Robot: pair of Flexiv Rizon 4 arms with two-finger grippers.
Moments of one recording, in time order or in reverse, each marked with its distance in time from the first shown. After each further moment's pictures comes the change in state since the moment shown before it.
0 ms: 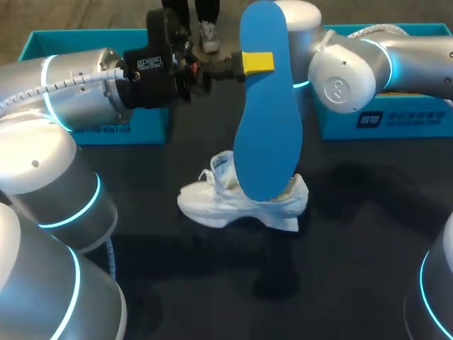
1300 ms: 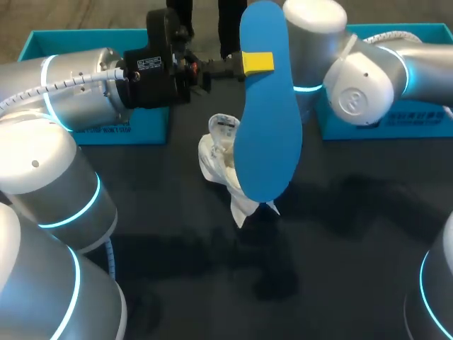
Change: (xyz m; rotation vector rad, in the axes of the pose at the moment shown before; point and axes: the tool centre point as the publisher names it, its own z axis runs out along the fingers) left arm 0.000 0.000 0.000 0.000 0.000 0.000; right arm 0.036 0.026 -0.025 -0.188 -0.002 0.863
